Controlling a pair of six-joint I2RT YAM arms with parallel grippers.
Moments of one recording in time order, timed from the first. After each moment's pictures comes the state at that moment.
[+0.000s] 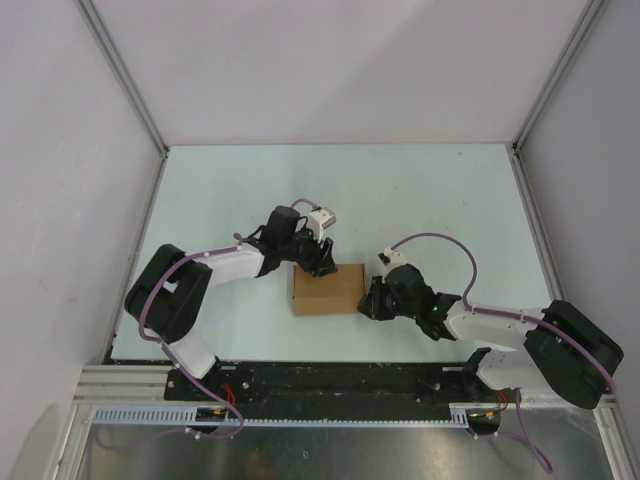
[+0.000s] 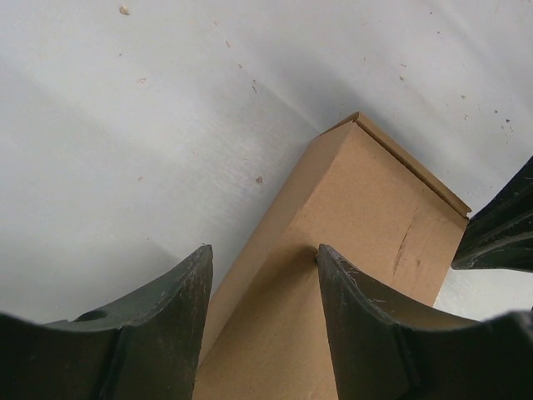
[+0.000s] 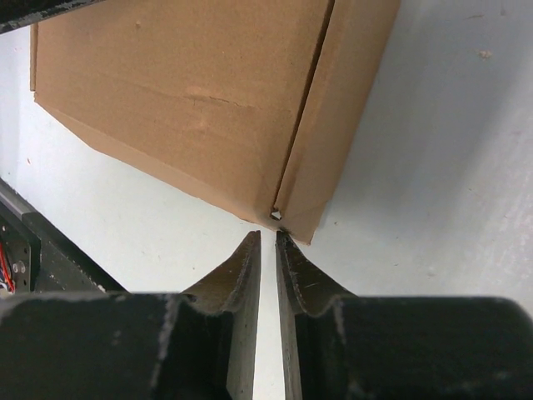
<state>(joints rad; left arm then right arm) -0.56 1.67 0.84 0.13 0.52 0.00 0.83 1.24 0.39 0.18 -0.05 0.73</state>
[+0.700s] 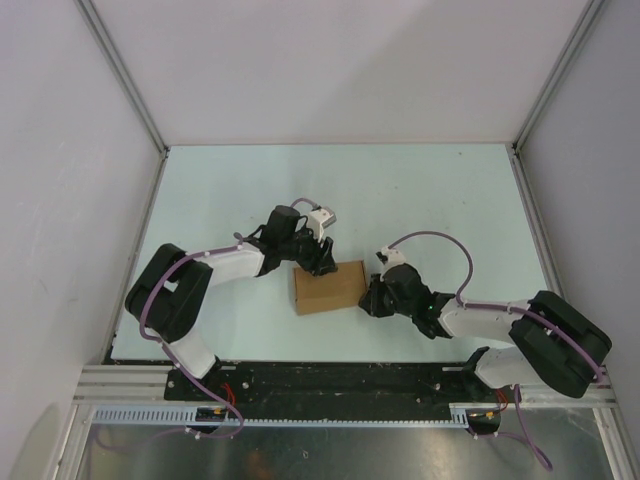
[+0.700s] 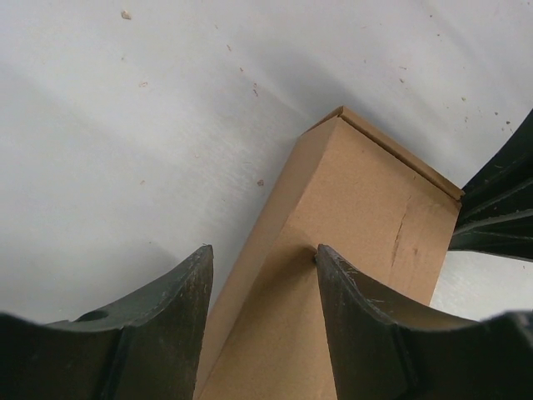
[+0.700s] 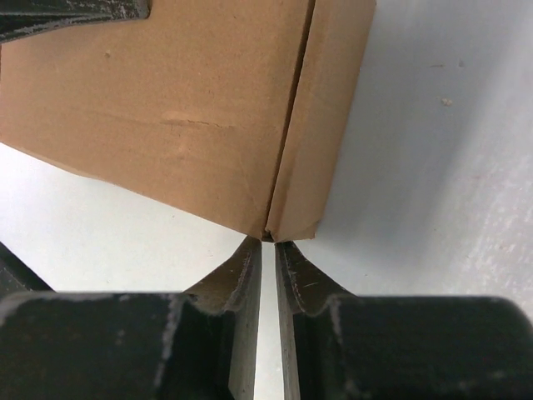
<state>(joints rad) -0.56 1.68 0.84 0.13 0.52 0.00 0.82 1.32 0.39 0.27 0.01 0.66</state>
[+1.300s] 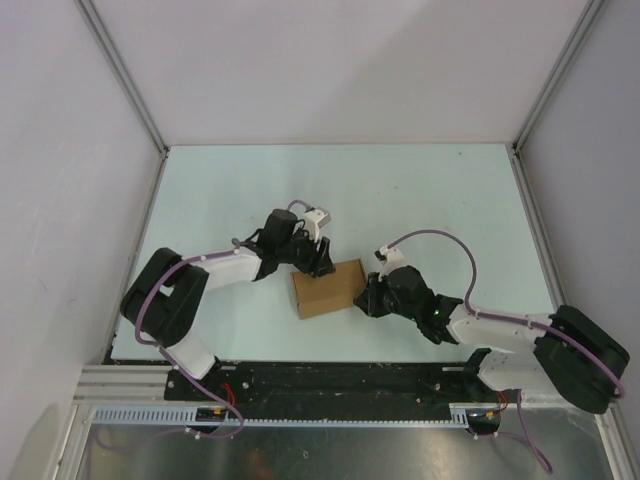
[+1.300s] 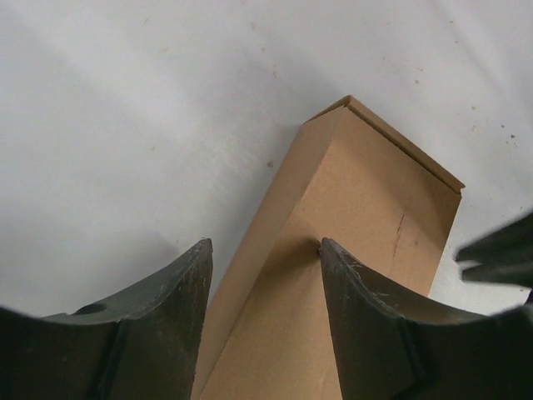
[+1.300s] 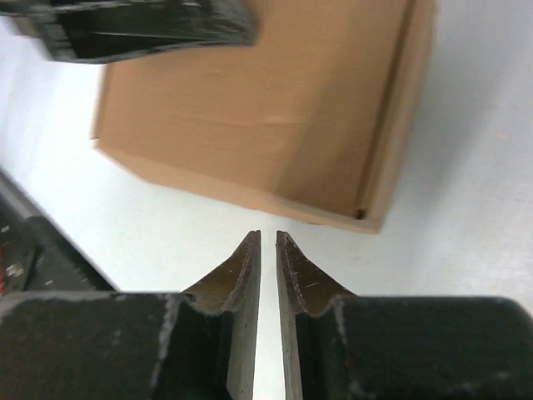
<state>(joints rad) -0.56 1.66 0.81 0.14 0.47 -0.08 0.86 1.24 0.39 0.27 0.02 0.62</state>
